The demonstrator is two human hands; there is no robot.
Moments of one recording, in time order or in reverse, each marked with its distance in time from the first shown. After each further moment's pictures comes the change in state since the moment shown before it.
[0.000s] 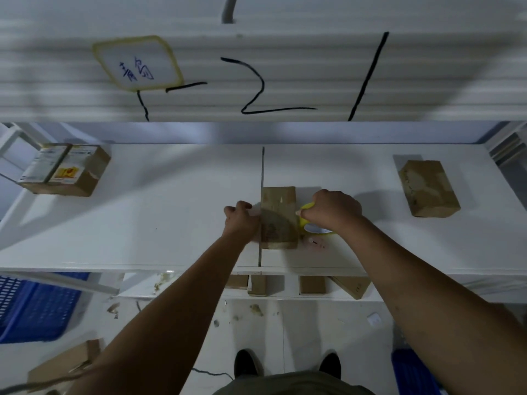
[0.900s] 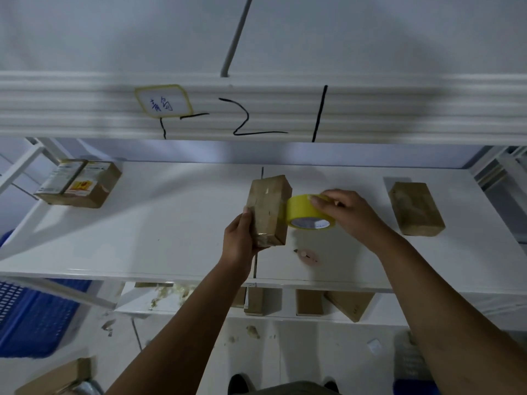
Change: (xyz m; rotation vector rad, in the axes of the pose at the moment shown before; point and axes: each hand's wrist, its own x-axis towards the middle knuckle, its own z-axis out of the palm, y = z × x) left_hand -0.091 0.025 -0.007 -0.950 -0.025 0.117; right_hand -0.048 0.042 -0.048 0.833 0.126 -0.395
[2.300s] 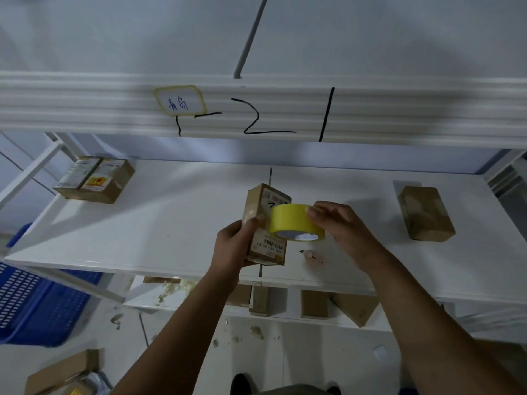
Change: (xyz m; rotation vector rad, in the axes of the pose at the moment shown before) left_hand -0.041 0.019 -0.022 0.206 -0.029 0.041; right_hand -0.031 -0.026 0.028 0.282 -0.131 -0.025
